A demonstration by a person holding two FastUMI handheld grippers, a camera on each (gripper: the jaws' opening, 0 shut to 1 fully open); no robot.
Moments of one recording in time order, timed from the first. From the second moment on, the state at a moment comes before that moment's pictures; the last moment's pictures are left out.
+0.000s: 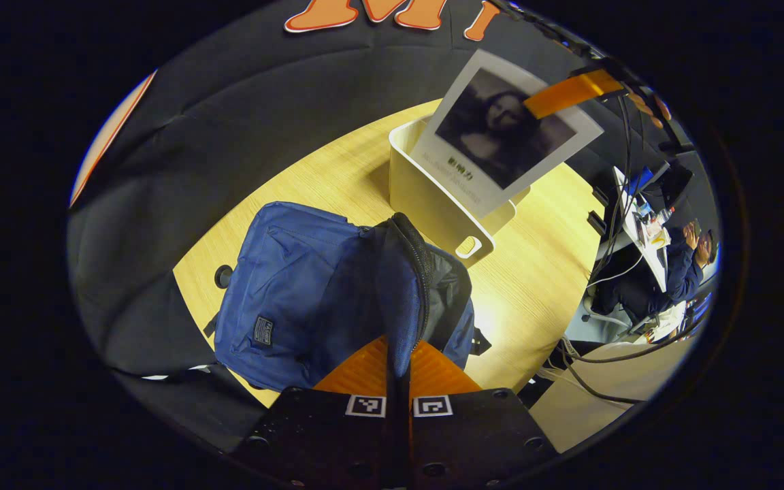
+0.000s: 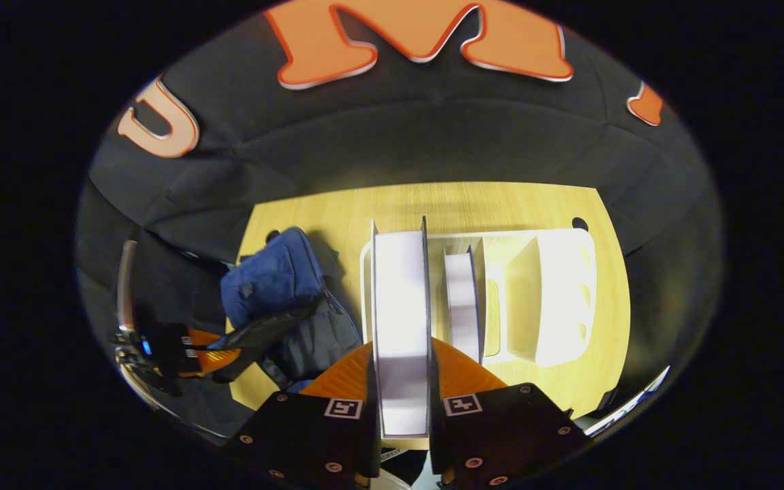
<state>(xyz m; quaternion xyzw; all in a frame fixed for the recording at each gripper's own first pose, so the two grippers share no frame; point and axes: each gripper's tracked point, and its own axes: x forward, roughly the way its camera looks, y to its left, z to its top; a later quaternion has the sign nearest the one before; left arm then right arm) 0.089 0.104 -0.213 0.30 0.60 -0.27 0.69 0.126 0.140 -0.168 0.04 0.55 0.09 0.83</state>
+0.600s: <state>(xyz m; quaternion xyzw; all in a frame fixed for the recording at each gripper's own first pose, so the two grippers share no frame) 0.094 0.102 -0.200 0.35 0.59 -0.26 0.68 0.005 0.141 -0.105 0.29 0.37 0.14 0.87</state>
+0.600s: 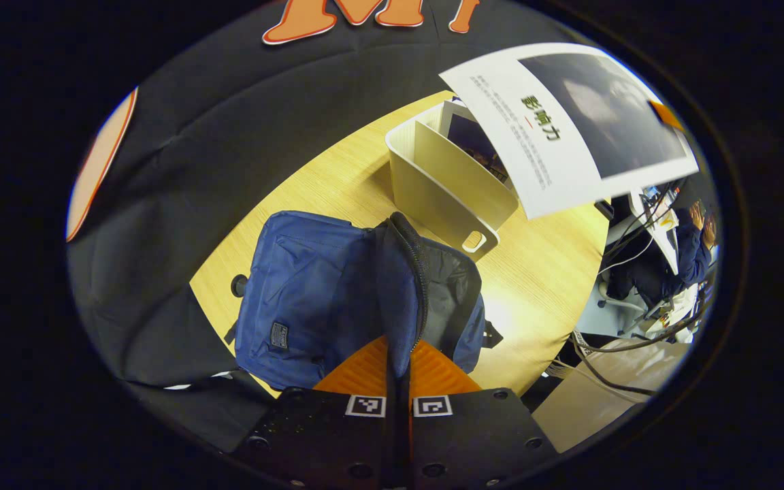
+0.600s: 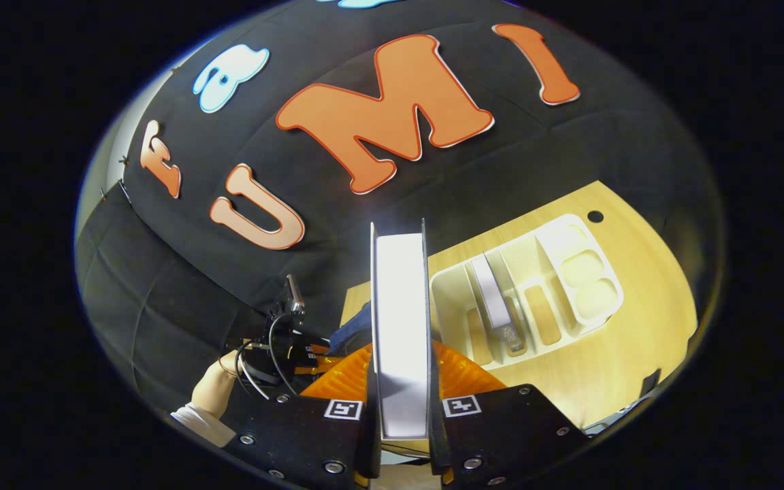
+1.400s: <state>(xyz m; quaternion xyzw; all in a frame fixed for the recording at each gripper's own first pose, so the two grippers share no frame) 0.108 0.079 -0.181 0.40 0.57 -0.23 0.68 0.006 0.311 -0.331 0.44 0.41 0.15 0.78</state>
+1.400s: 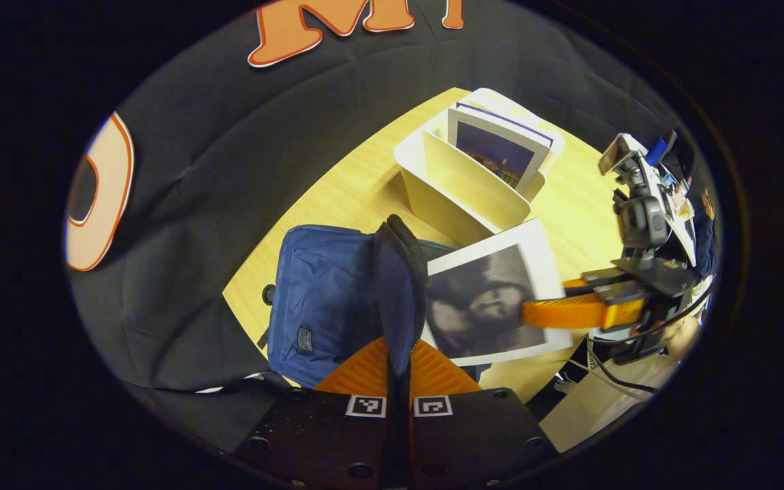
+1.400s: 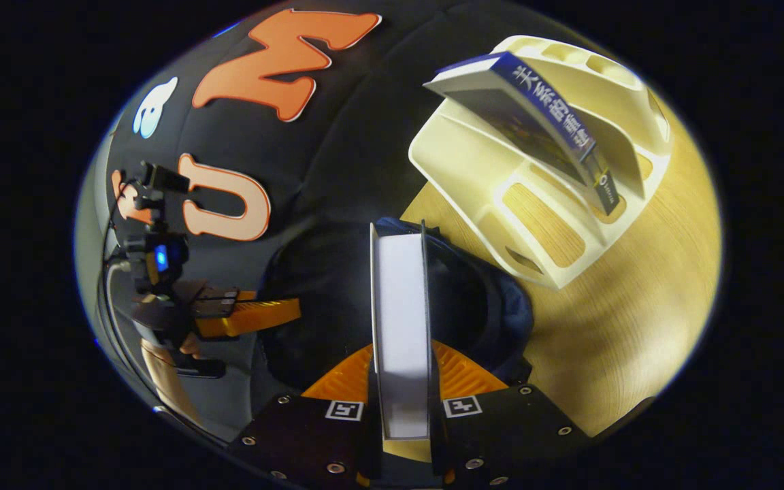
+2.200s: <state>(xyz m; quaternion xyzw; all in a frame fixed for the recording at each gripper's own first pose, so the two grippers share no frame) 0.117 0.089 -0.190 0.38 0.58 -0.23 0.68 0.041 0.365 -0.379 0.39 0.47 0.12 0.78</state>
